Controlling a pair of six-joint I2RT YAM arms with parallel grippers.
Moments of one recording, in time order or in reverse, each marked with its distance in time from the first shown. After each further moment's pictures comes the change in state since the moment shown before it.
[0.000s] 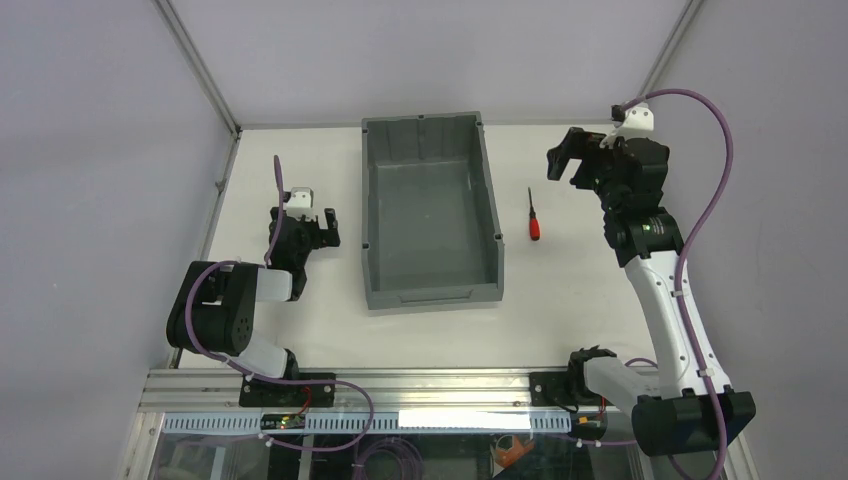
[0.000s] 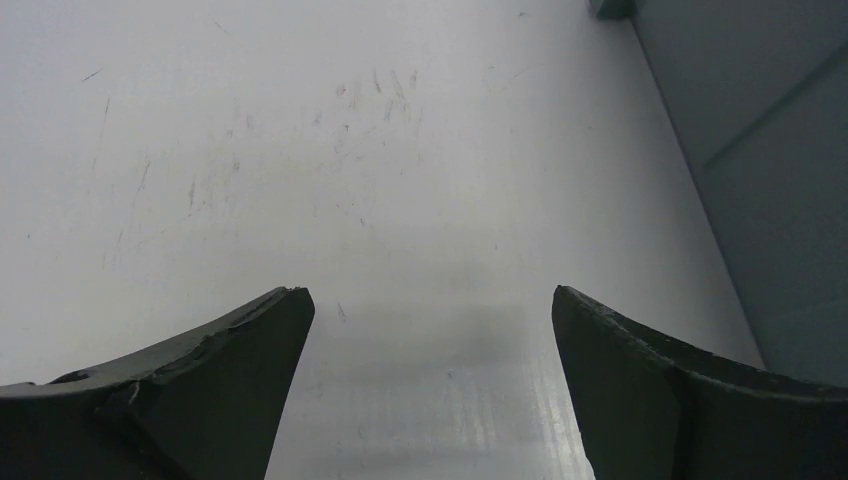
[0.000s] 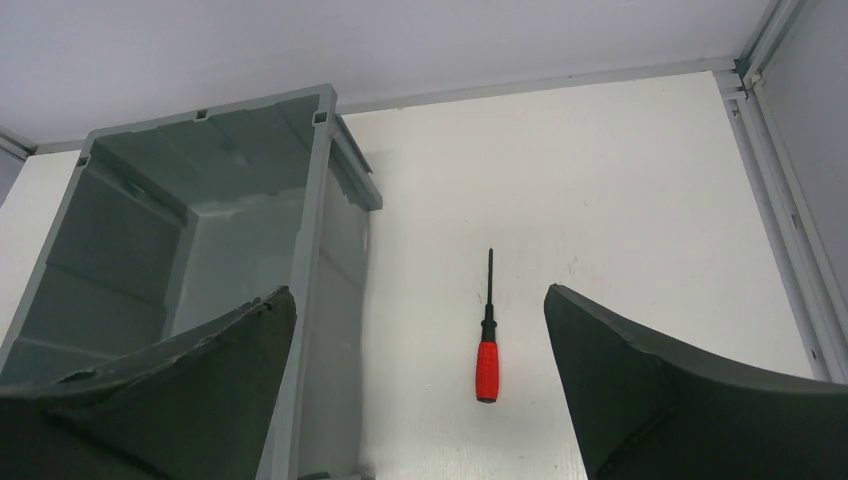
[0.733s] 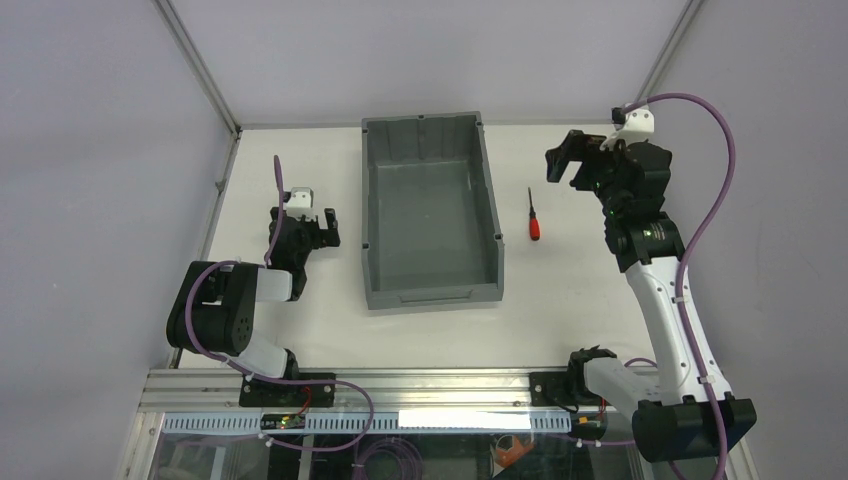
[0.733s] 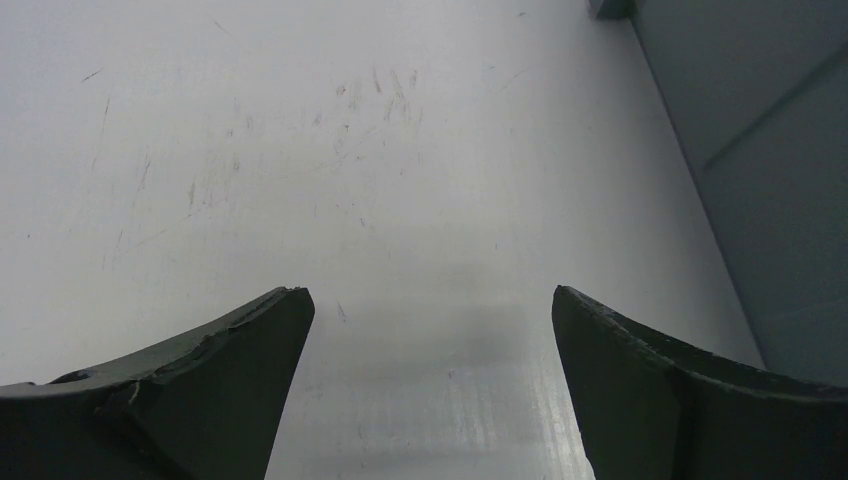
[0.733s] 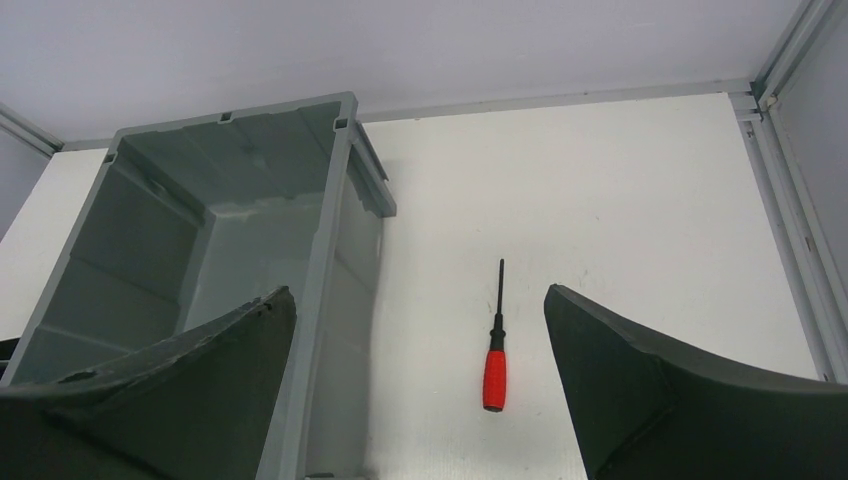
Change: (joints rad) left arm 0.000 0.000 0.000 0.000 0.000 0.000; right arm 0.000 -0.029 -0.024 0.032 -0.037 -0.010
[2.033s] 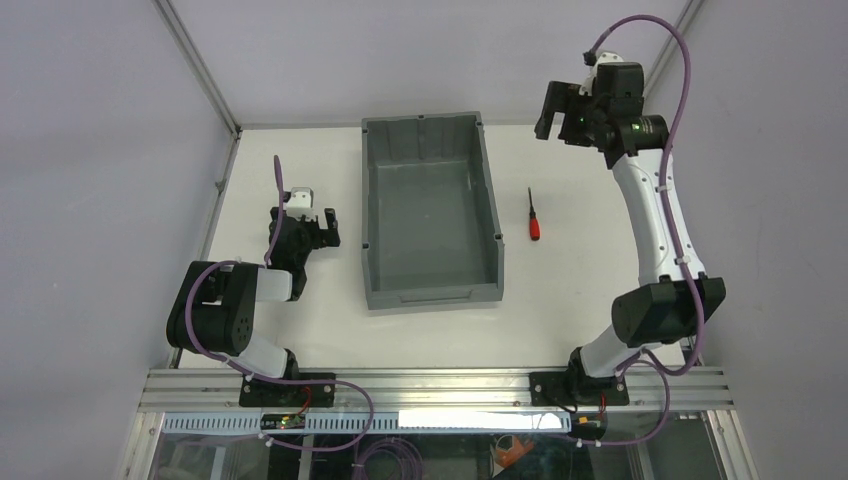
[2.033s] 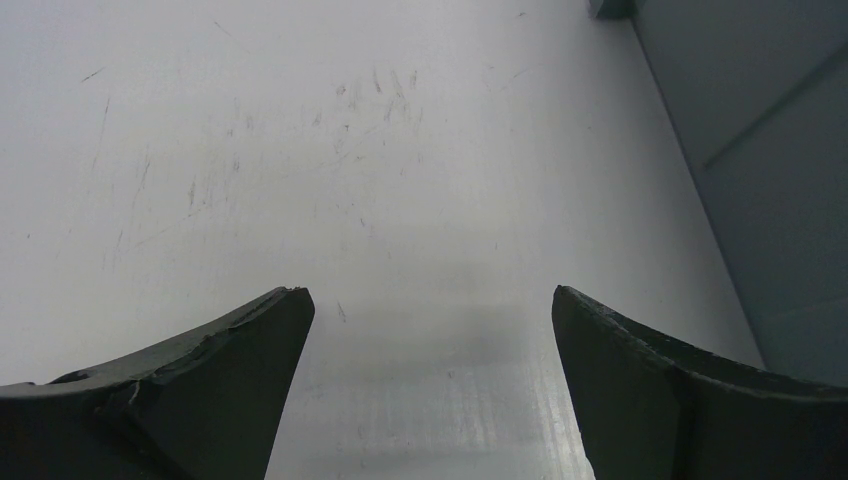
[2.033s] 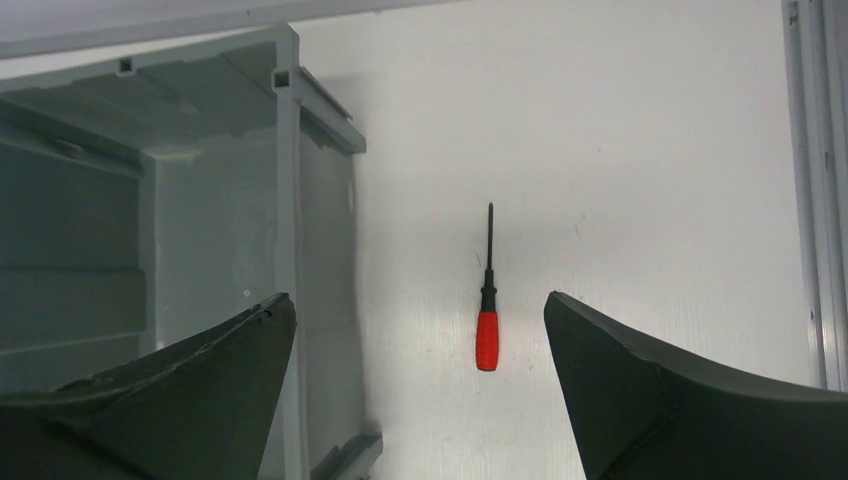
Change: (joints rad) left arm 0.000 0.000 0.000 0.000 0.000 0.000; right arm 0.000 0.554 0.679 -0.510 0.013 -0.007
